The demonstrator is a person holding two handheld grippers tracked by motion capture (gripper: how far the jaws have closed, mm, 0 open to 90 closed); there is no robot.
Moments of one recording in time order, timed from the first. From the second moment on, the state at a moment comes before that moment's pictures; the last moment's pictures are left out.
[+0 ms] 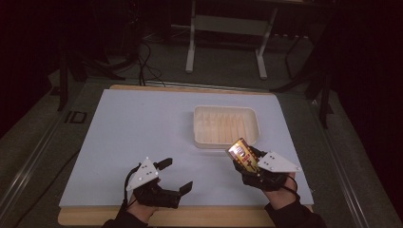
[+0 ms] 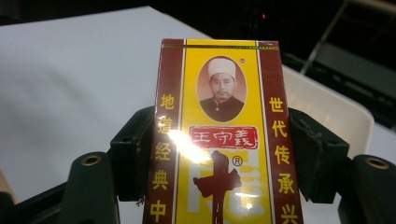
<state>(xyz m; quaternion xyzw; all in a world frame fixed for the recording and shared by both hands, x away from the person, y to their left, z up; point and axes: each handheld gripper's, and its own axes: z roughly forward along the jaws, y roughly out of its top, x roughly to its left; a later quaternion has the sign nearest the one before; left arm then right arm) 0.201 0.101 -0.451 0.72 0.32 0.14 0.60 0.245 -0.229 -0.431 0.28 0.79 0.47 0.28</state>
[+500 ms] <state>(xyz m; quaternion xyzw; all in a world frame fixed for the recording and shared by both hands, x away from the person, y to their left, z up) 0.223 0.062 -0.418 0.70 0.32 0.13 0.63 0.223 -0.202 -0.416 0.22 0.77 0.51 0.32</state>
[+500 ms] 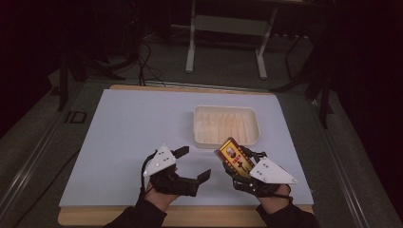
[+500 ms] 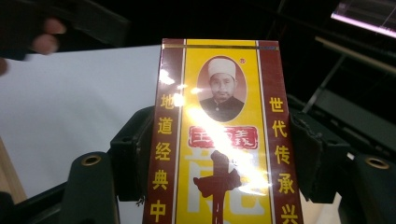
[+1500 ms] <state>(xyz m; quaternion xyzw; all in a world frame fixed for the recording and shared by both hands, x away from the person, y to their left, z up) 0.239 0.031 -0.421 0.66 0.34 0.05 0.67 0.211 -0.183 -0.423 0.17 0.76 0.53 0.33</state>
